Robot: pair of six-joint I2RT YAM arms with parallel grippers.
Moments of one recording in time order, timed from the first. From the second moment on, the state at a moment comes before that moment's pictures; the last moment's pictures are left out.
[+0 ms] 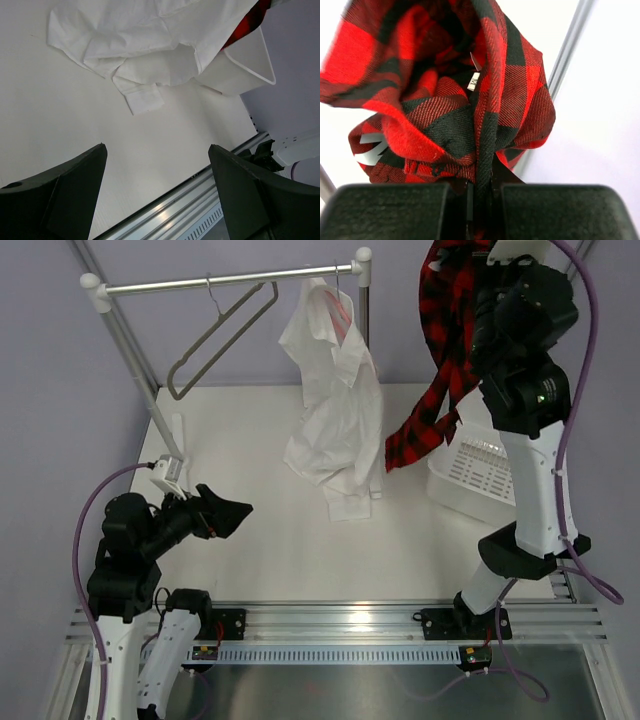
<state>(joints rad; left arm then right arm) -0.07 0.46 0.91 -0.75 0.57 -0.47 0.47 1.70 2.55 -0.53 0.69 -0.37</state>
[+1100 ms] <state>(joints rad) -0.07 0.48 0.85 -0.76 0.62 -0.42 0.19 1.29 1.58 -0.29 0.63 -0.01</state>
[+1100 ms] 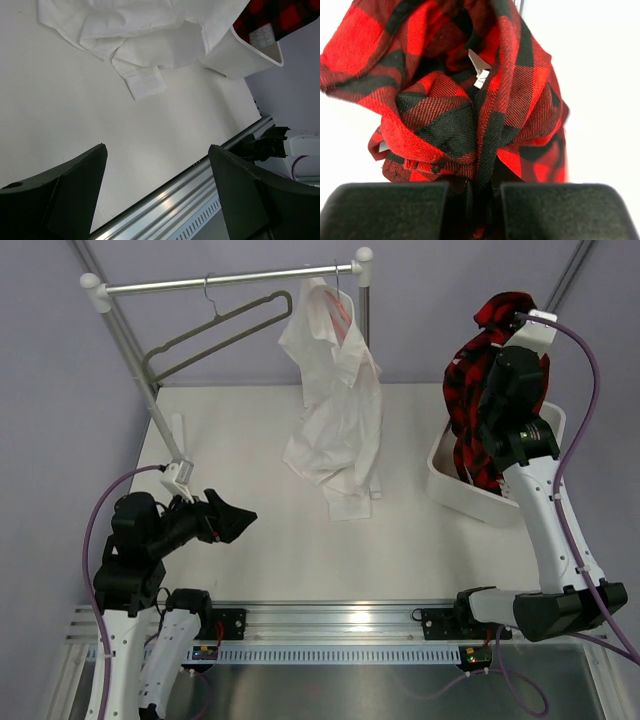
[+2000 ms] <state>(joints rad) -0.07 0.42 0.86 -0.79 0.63 -0.45 0.16 1.21 1.21 -0.70 0.84 0.54</state>
